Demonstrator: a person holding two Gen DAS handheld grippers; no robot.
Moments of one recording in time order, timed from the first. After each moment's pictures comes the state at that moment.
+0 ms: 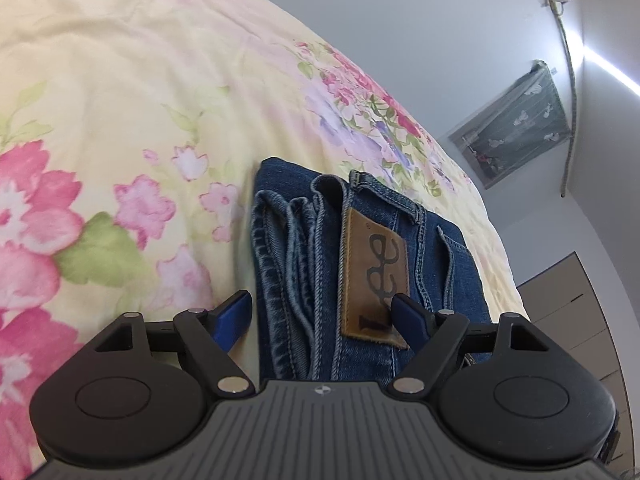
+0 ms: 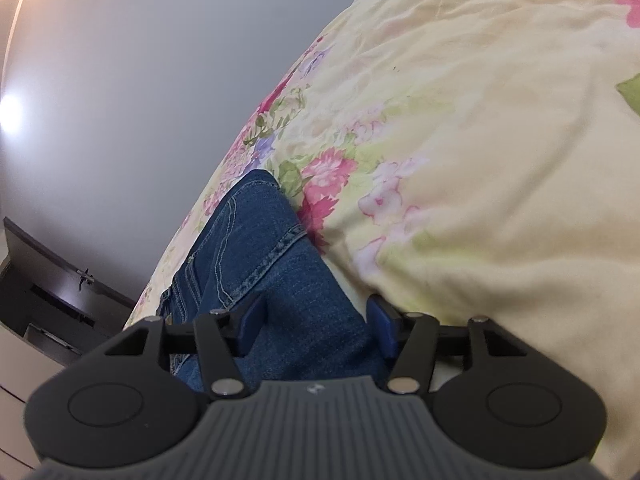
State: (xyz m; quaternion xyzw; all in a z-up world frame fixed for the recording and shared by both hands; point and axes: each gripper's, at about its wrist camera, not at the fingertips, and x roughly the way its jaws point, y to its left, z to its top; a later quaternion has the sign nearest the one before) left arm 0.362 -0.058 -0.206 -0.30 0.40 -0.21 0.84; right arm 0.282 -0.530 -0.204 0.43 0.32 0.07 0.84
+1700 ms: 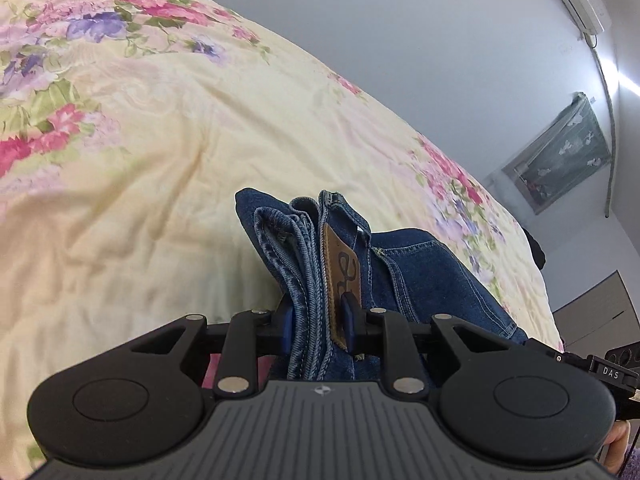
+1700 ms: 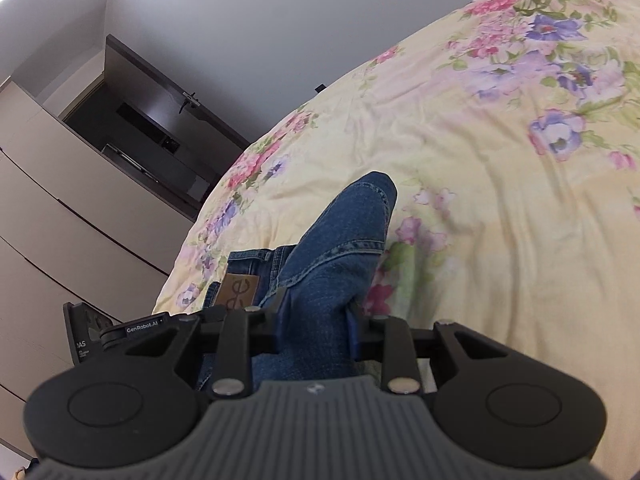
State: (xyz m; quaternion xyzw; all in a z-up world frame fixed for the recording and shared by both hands) left arm 0.276 0.204 -0.103 -0.27 0.40 -0.12 0.87; right arm 0.293 -0.237 -0.080 0.30 0.41 0.29 0.81
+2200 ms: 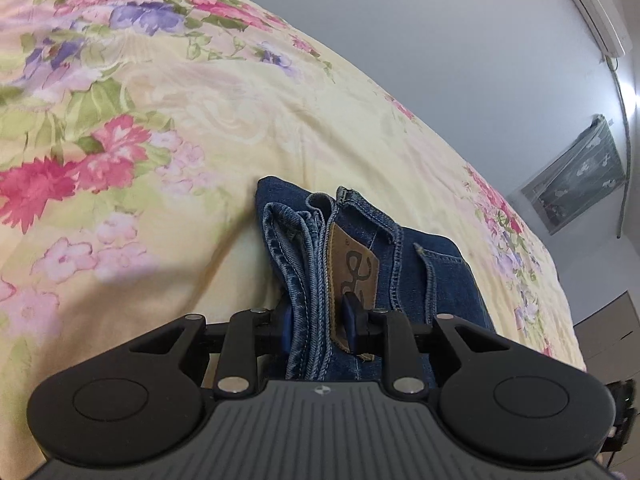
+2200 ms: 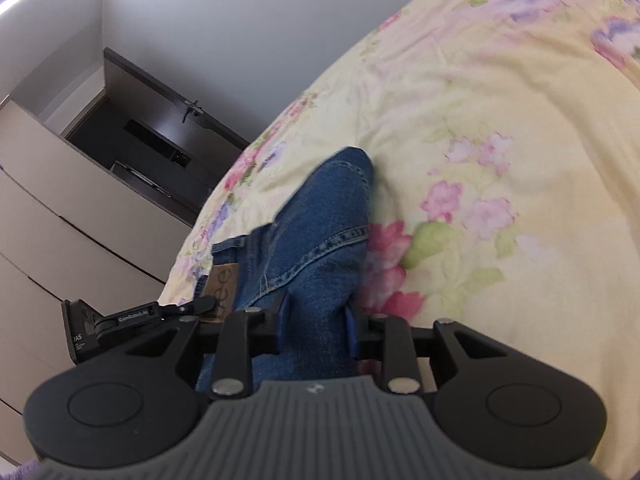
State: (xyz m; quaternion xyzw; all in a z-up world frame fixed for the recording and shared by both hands) left arm 0.315 0.285 -0.165 -0.29 0.39 -0.10 0.87; right arm 0.330 -0.180 -0.186 0.34 0.43 0.27 0.79
